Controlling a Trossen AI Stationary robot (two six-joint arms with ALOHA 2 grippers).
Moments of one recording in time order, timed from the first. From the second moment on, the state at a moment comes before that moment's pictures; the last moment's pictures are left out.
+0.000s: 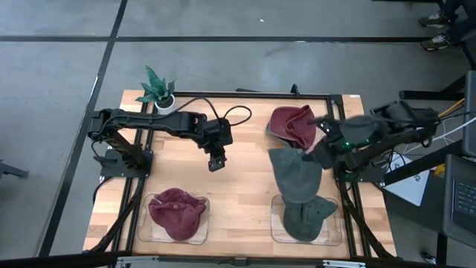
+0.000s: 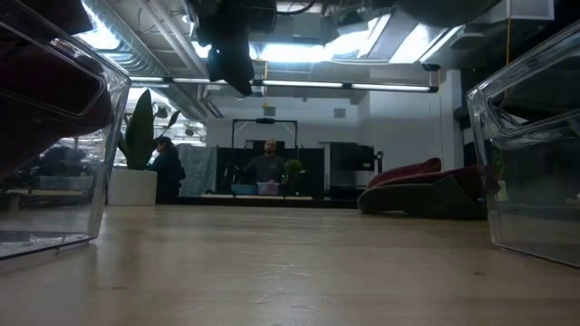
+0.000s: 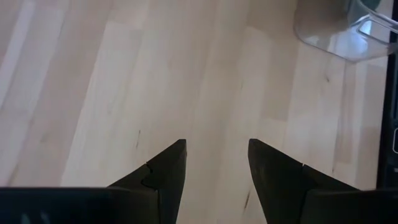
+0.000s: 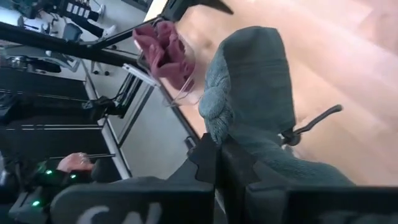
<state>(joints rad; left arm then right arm) 0.06 1.55 1.34 -0.83 0.12 -0.25 0.35 1.21 1.76 -1.24 0.12 1.24</state>
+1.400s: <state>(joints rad) 0.05 1.55 1.34 -0.83 0.09 -0.25 1.05 1.54 1.76 -1.42 0.66 1.84</state>
